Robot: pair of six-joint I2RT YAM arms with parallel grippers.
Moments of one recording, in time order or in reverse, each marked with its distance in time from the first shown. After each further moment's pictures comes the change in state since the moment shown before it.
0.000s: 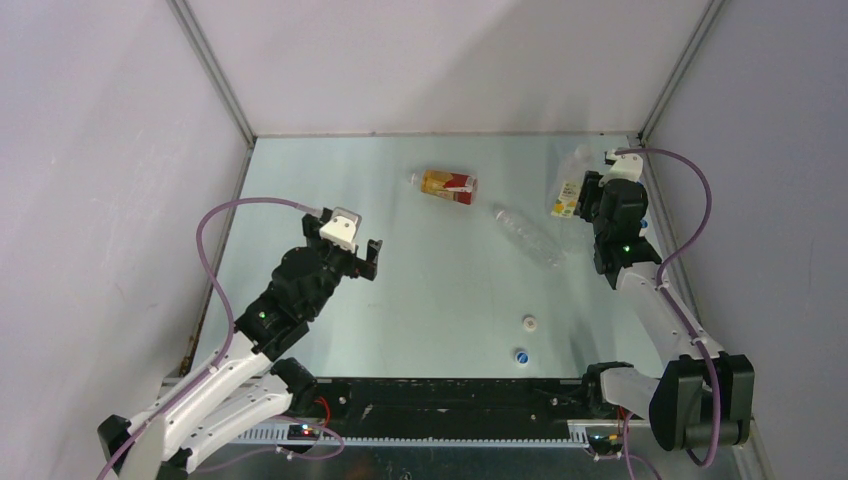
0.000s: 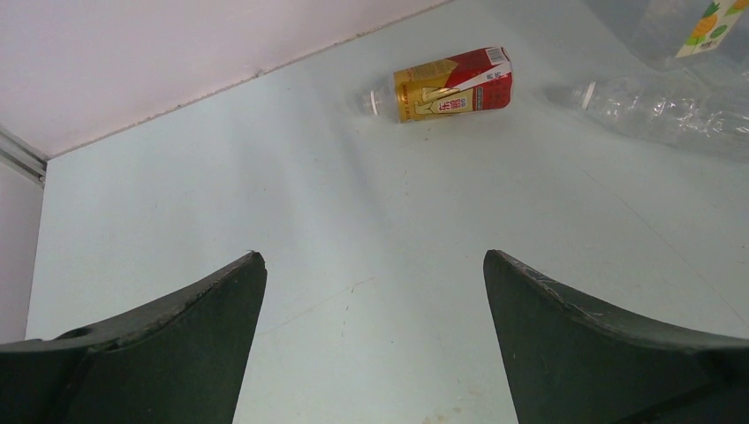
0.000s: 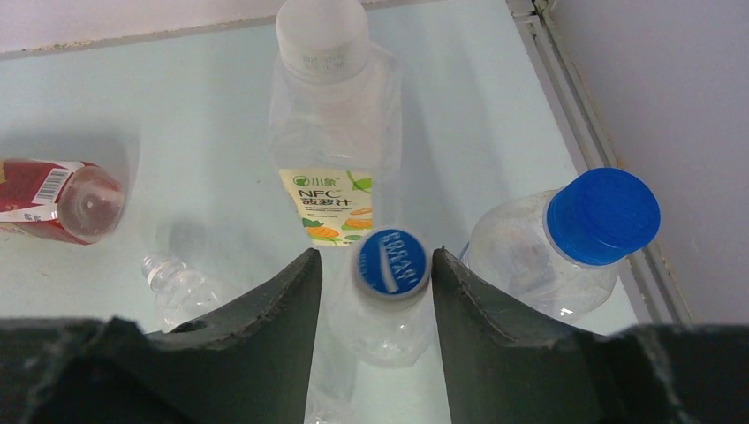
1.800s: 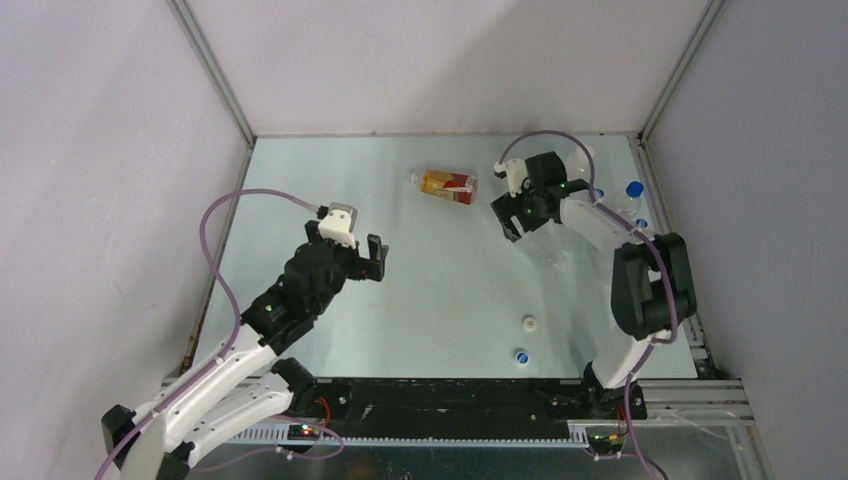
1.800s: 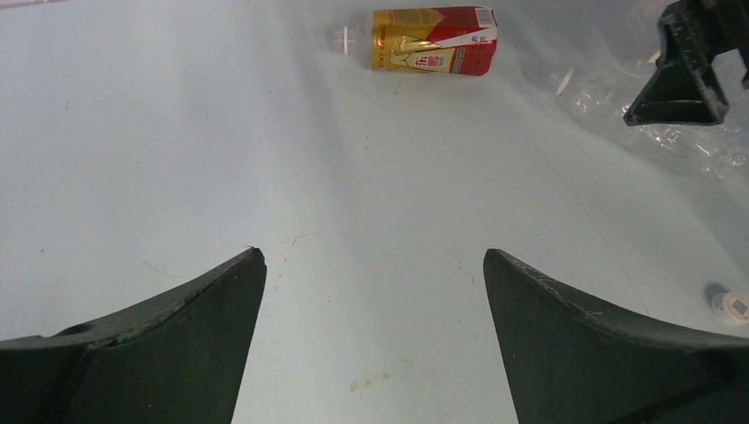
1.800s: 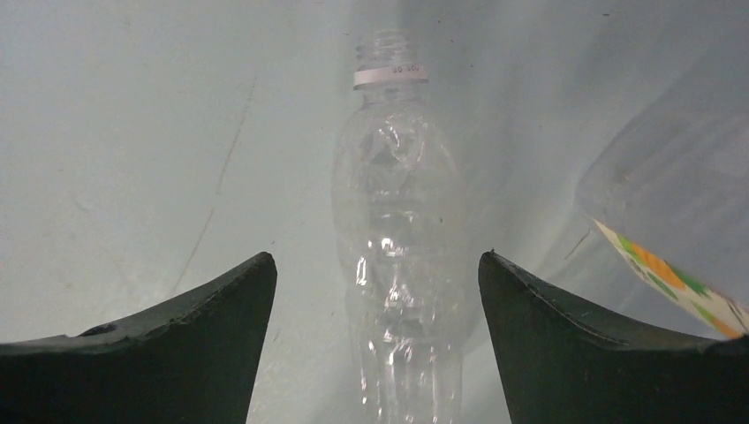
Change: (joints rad) left arm 0.001 0.055 0.012 -0.080 -0.014 -0.274; right arm 0.211 0.565 0.460 -0.564 -0.389 -0.384
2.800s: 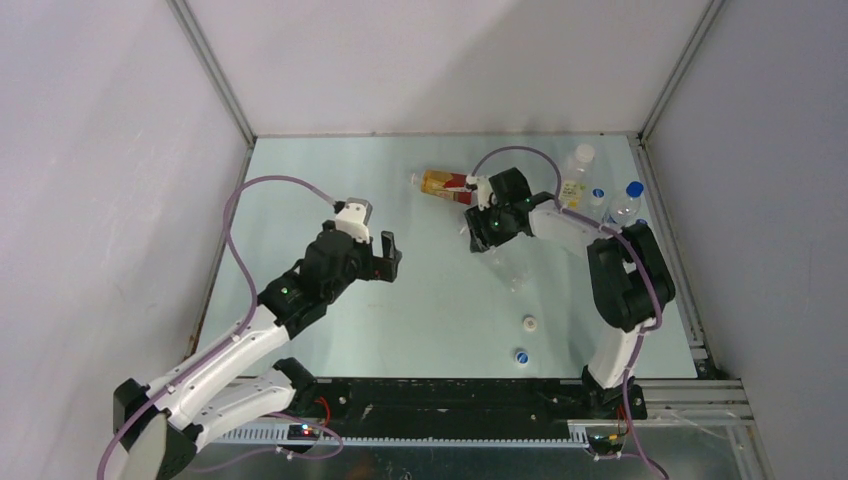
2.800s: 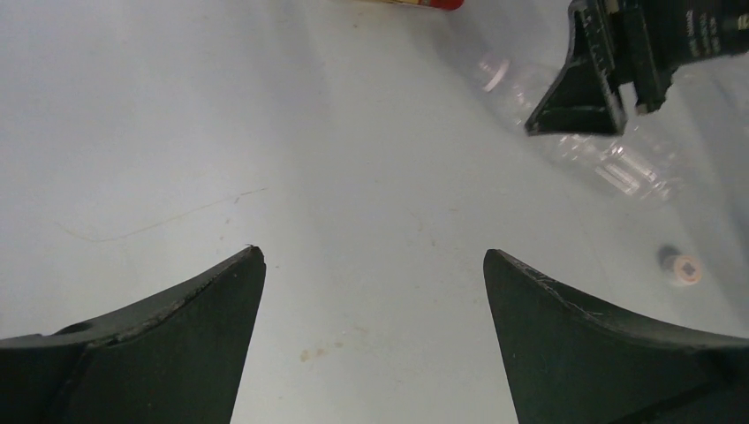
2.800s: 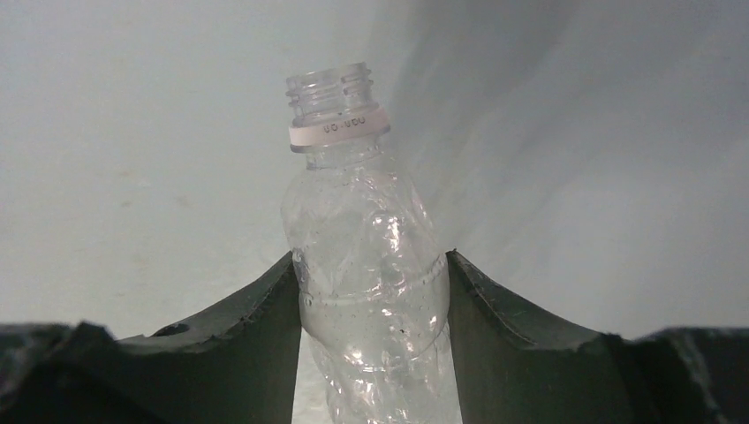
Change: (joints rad) left arm 0.000 0.148 0.069 -0.093 0.068 -0.115; right arm 0.148 0.147 0.012 0.081 -0.075 0.234
